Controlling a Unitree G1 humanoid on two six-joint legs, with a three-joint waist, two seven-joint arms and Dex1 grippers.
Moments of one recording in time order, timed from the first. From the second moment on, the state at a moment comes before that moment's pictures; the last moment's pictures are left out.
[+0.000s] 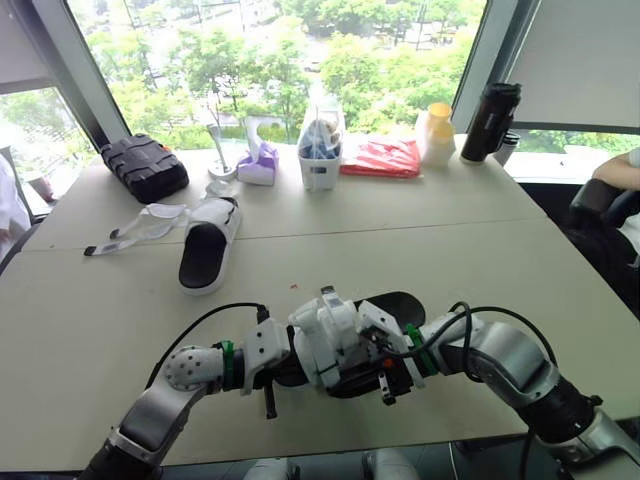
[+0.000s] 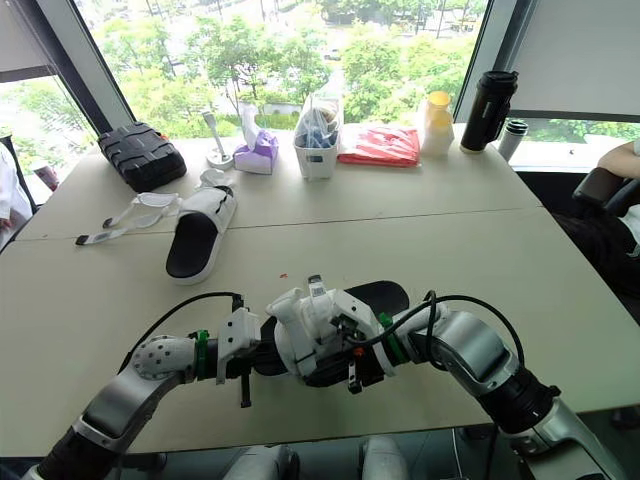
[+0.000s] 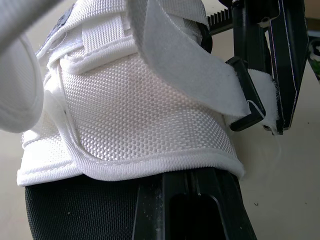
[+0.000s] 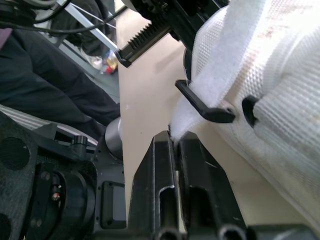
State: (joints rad) left arm -0.07 0.57 -0.30 -0.24 -0.23 0.19 -0.93; right arm -0.44 -0.67 0.43 -0.34 0.56 1.00 1.05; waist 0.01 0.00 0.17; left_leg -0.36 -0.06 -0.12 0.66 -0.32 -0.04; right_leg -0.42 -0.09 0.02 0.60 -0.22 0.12
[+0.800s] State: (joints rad) left arm -0.07 0.58 -0.31 -0.25 -0.23 0.18 -0.95; right arm -0.40 -0.89 0.58 -0.47 0.54 0.98 1.25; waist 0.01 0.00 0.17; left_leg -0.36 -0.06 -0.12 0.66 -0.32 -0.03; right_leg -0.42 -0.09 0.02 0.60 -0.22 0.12
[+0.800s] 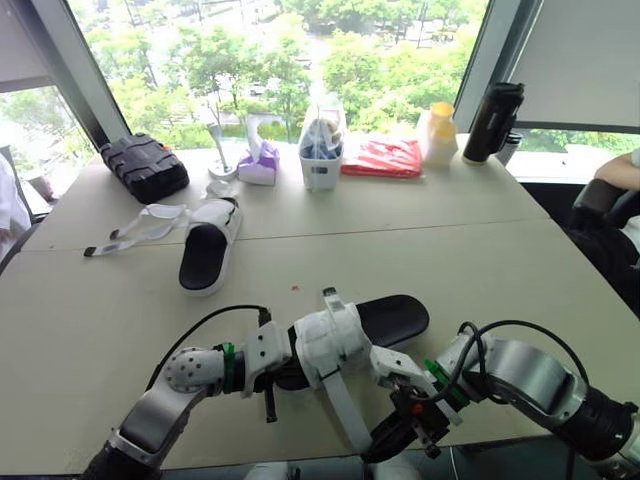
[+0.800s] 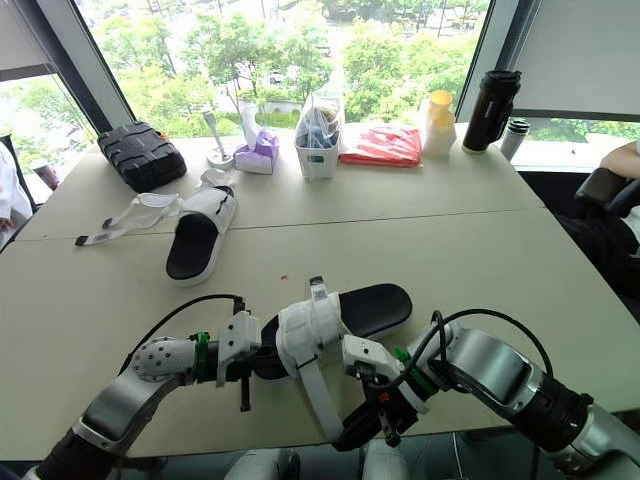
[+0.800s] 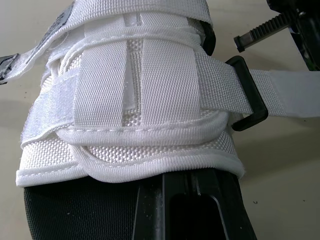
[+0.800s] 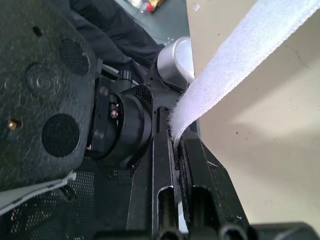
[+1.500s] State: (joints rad) left arm -0.19 0.59 -0.39 -0.12 -0.16 0.04 -1.00; right arm -0.88 -0.78 0.41 -0.19 0.65 1.02 1.37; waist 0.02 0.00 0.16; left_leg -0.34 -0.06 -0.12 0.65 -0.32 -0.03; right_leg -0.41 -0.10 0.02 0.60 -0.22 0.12
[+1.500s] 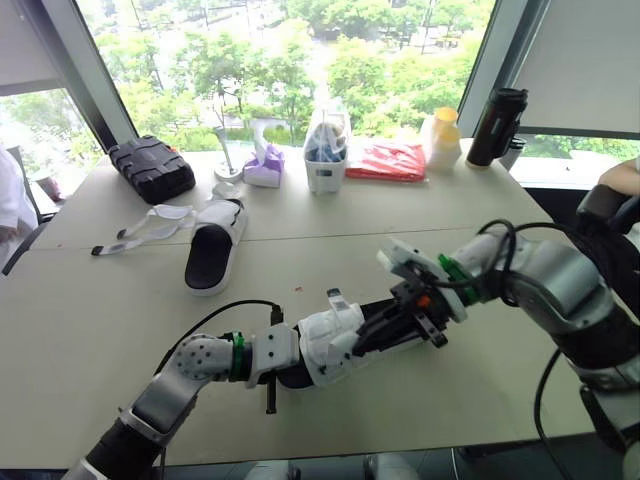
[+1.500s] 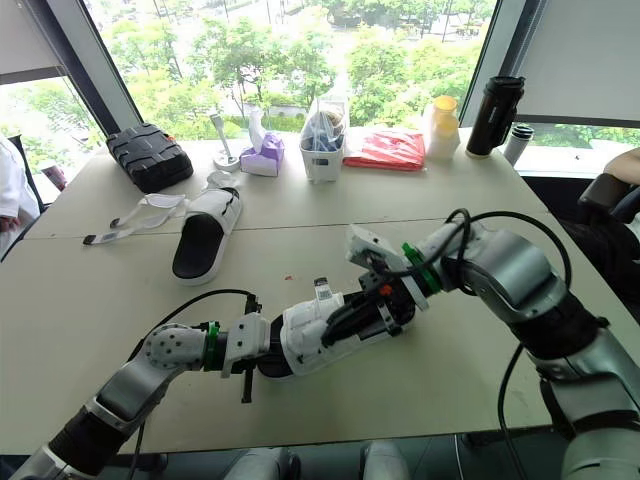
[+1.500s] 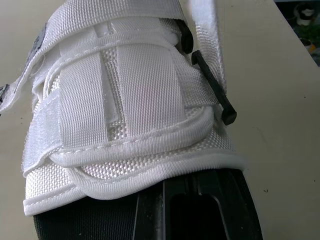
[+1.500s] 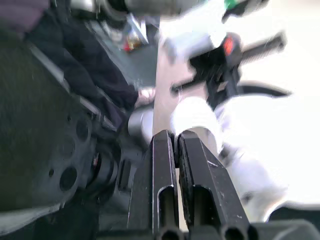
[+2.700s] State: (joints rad) left arm -0.18 0.58 -0.40 -0.10 -0.14 0.01 -0.96; right arm -1.00 -0.38 0.50 0.42 0.18 0.63 1.29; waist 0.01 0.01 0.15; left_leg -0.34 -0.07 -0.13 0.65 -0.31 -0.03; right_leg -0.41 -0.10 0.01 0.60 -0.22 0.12
